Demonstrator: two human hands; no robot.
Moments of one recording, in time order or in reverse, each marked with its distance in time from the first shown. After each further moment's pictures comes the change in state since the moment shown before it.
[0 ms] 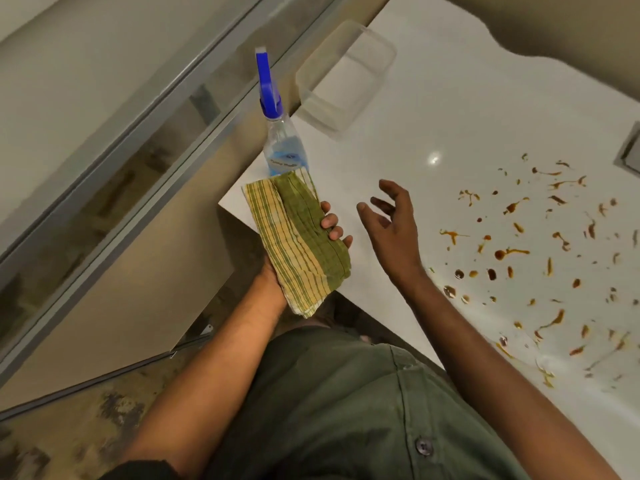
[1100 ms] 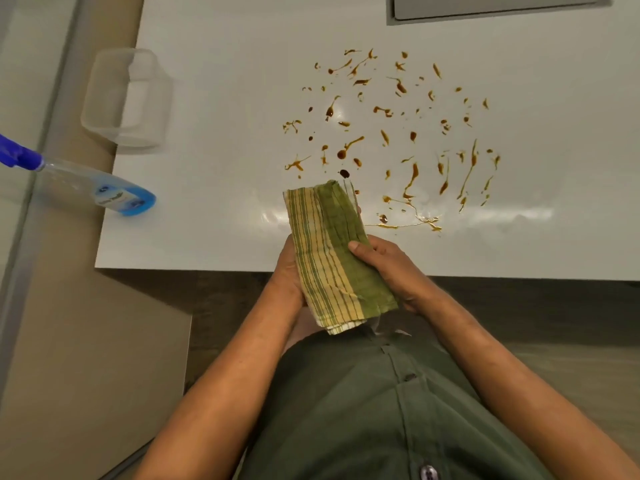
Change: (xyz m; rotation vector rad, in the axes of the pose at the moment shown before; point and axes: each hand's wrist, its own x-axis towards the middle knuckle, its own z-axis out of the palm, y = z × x) left_hand -0.005 -0.225 0.122 0.399 -0.112 -0.442; right_hand -0.220 0.128 -0.195 0.551 -0.080 0.406
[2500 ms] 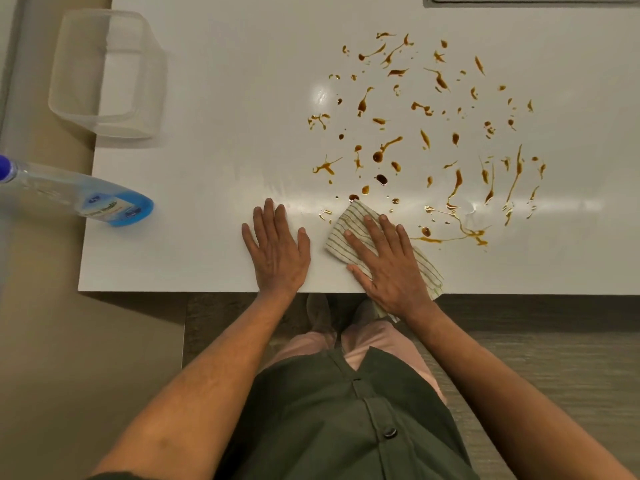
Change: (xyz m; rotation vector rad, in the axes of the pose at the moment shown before) left_hand 0.050 0.063 -0.146 1.970 0.847 0.579; right_hand 0.117 0.088 0.026 -1.587 0.383 -0.377
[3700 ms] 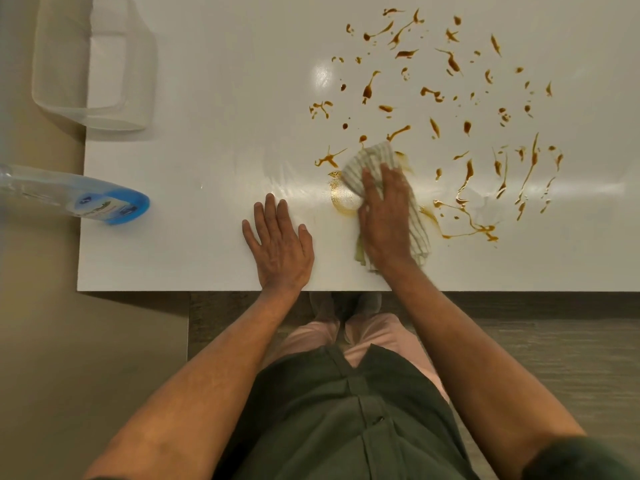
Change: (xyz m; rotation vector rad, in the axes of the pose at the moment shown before) left_hand 0.001 0.001 0.005 0.101 0.045 -0.009; right_hand 0.088 -0.024 -0.028 0.288 0.220 0.379
